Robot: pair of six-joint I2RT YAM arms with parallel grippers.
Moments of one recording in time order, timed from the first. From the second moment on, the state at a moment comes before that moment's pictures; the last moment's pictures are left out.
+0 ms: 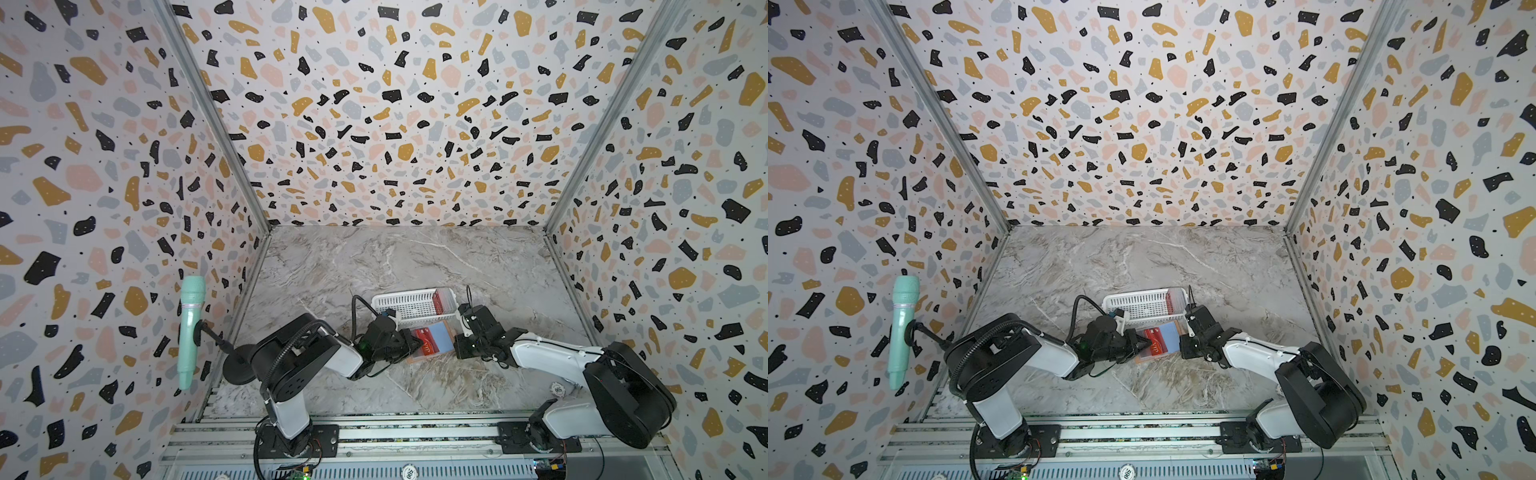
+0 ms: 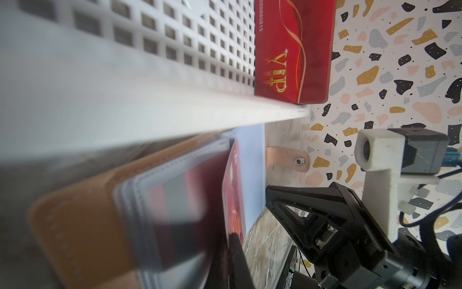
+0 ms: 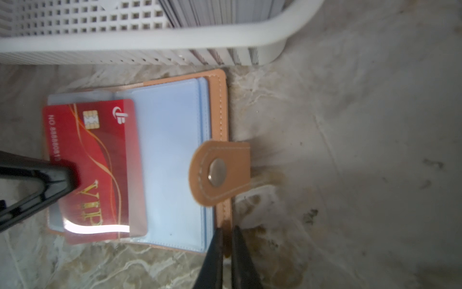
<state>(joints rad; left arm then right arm) -0.79 1.77 0.49 0.72 0.34 -1.19 0.63 1.38 0.54 -0.18 -0.09 0.41</state>
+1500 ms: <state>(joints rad) -0.79 1.77 0.82 0.13 0.27 -0.91 0.67 1.40 0.56 -0.17 -0.05 0.41</state>
